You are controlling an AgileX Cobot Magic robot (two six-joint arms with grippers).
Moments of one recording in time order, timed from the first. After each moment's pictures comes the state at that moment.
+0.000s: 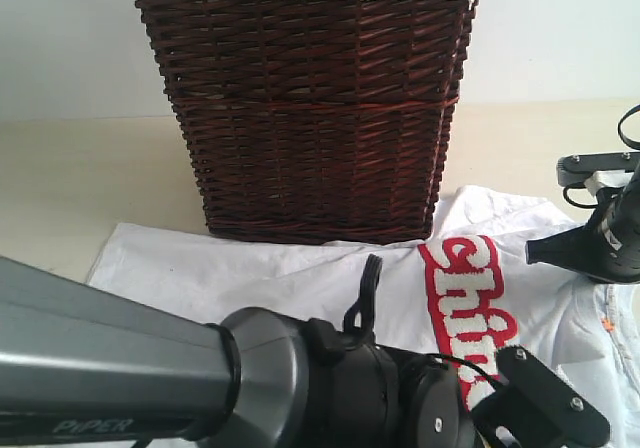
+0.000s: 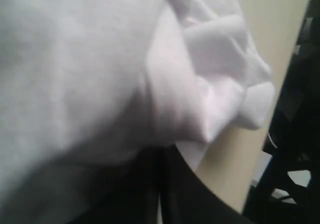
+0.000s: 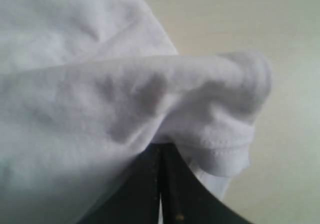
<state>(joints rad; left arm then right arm) -1.25 2.11 -1.22 -0.79 0.36 0.58 0.10 1.89 -0.82 -0.89 0.34 1.06</state>
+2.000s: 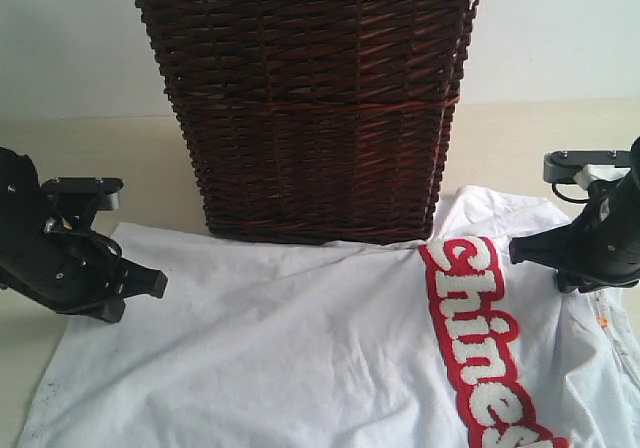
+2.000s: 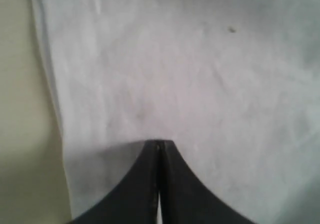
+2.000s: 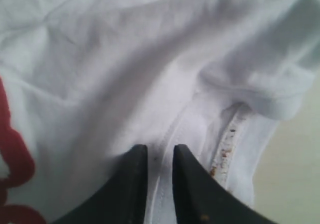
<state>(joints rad) -0.29 1.85 -0.86 -0.13 0.41 -0.03 0.10 1.80 -0.83 -0.21 0.40 0.38</state>
